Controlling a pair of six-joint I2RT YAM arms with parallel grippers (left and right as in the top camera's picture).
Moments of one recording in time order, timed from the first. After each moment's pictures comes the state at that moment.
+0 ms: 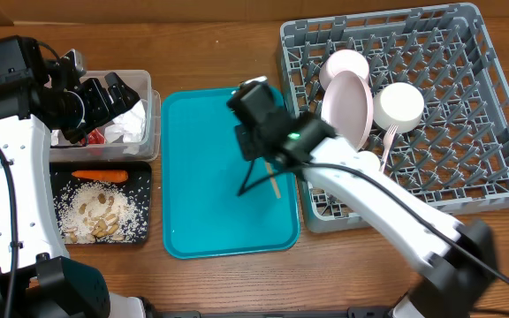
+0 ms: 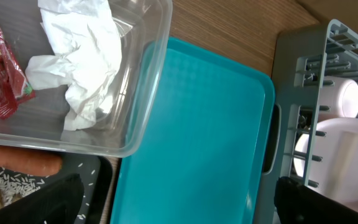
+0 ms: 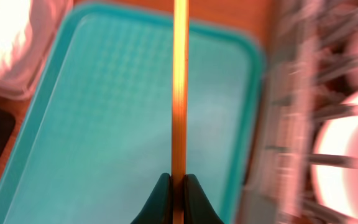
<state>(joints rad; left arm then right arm) 0.29 1.64 1.63 -1.13 0.46 -0.21 0.74 1.75 1.57 -0.84 0.22 0.36</state>
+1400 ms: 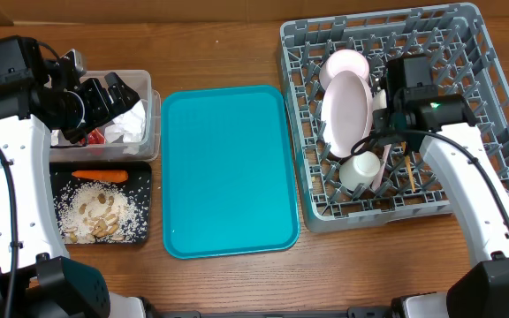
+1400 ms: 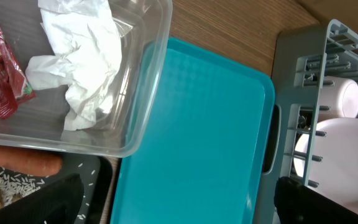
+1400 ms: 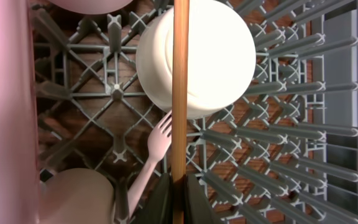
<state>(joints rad) 0.29 1.64 1.63 -1.13 0.46 -0.21 0.13 1.58 1.36 -0.94 0.29 -0.06</state>
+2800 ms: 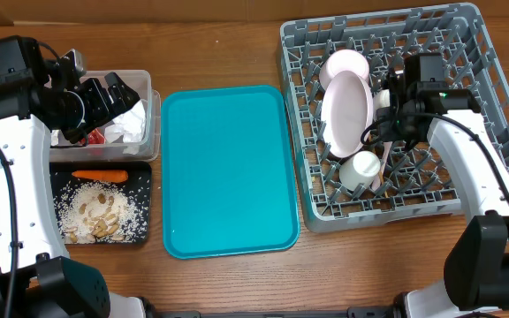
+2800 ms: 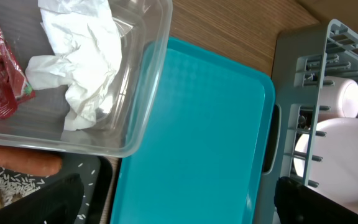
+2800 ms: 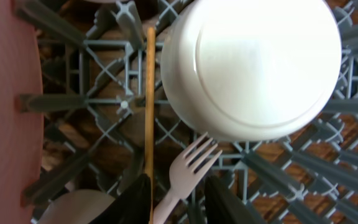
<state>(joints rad) 0.29 1.64 1.63 -1.13 0.46 -0.21 0.01 1.71 1.35 -0.85 0.05 -0.14</state>
